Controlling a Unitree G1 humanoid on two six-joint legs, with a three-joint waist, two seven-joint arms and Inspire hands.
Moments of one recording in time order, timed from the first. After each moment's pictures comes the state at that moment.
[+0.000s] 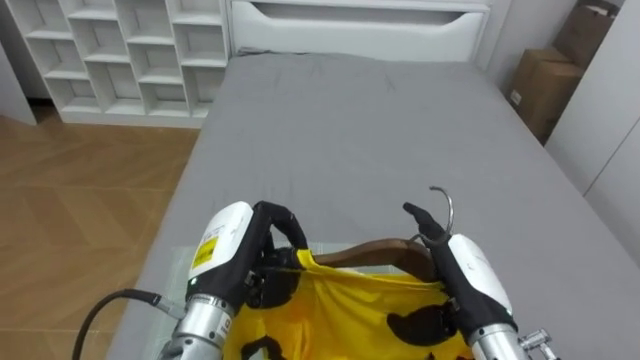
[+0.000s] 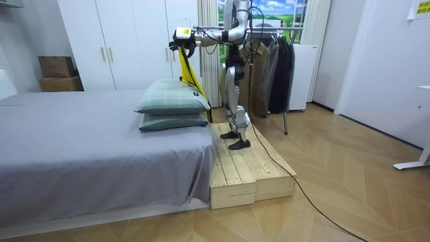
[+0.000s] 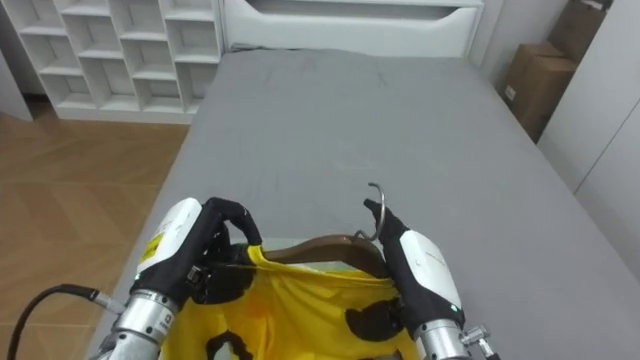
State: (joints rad) left arm -0.06 0.27 -0.28 0.02 0.53 -0.01 0.17; right arm 0.00 -0.26 0.22 0.18 -0.48 -0.07 -0.18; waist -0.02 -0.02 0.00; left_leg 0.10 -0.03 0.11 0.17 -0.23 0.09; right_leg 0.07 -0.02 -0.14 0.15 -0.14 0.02
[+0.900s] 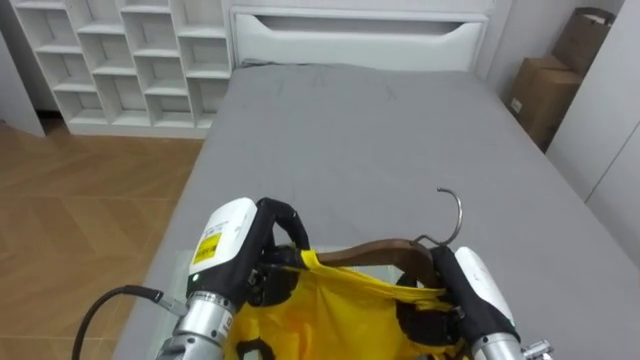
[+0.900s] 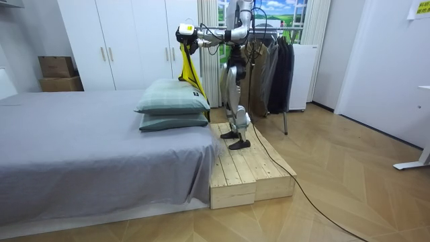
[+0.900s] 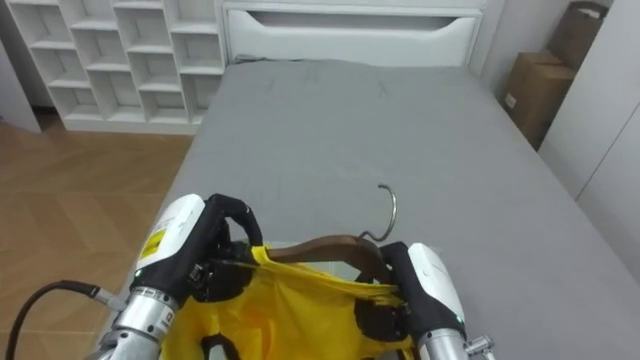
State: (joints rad) left arm -0.06 0.26 -0.28 0.00 0.60 -0.01 0.16; right arm 0.01 -0.26 0.21 0.23 -0.40 -0.09 -0.17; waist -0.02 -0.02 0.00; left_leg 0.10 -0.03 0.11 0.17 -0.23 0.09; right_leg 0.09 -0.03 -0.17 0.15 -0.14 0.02
